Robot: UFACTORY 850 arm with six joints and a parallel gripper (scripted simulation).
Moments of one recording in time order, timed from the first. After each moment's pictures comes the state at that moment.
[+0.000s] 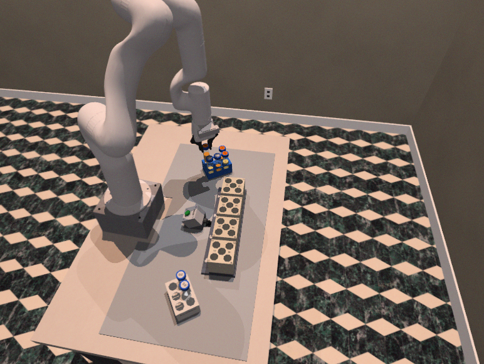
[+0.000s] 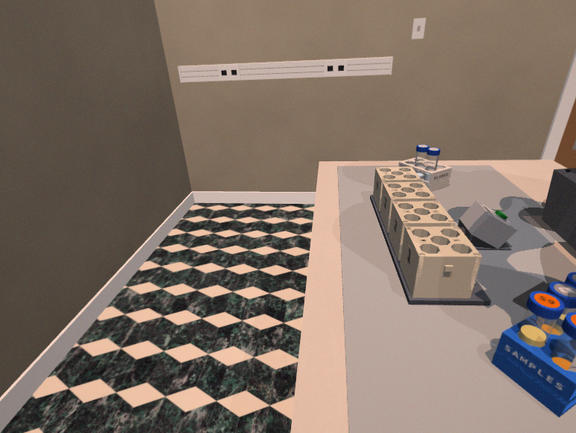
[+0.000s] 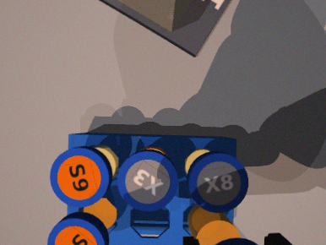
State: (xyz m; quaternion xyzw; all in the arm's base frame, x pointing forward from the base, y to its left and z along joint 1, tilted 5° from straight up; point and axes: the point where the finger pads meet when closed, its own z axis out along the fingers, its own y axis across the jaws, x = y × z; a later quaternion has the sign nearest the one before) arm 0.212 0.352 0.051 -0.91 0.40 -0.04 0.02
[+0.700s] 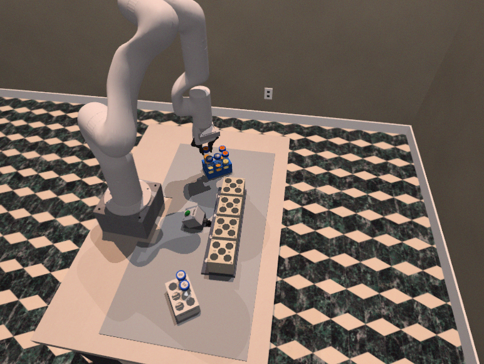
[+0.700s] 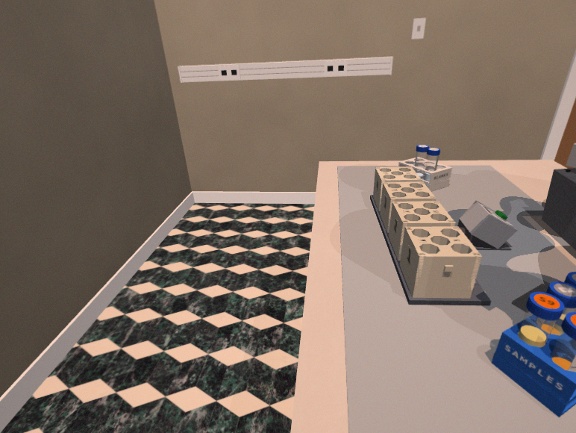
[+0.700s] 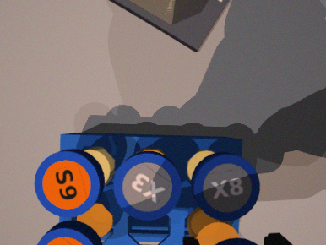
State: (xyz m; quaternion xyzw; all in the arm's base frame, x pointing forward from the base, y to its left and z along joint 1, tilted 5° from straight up) arm 0.214 0.352 0.033 -0.91 0.40 -0.03 0.02
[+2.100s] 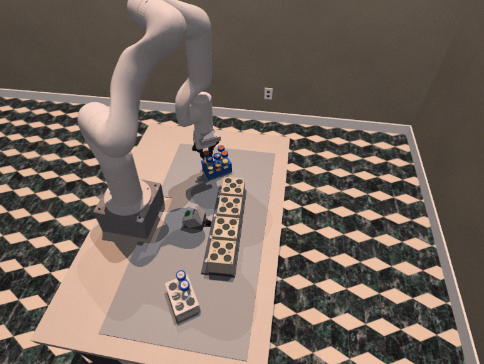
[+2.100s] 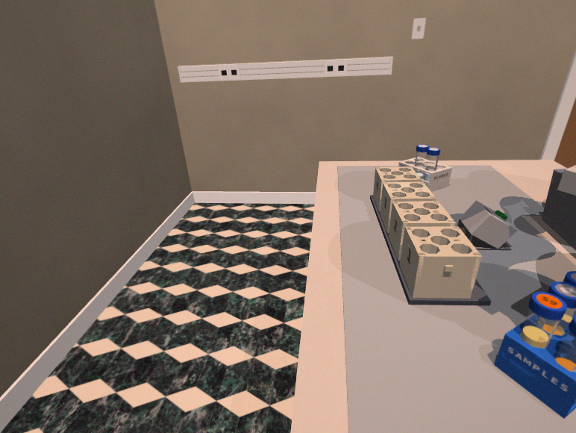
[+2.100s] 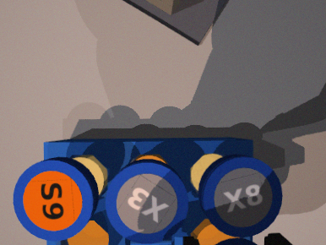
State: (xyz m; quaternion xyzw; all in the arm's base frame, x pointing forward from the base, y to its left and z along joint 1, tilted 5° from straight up) arm 0.216 0.352 0.004 -0.91 0.40 -0.03 0.01
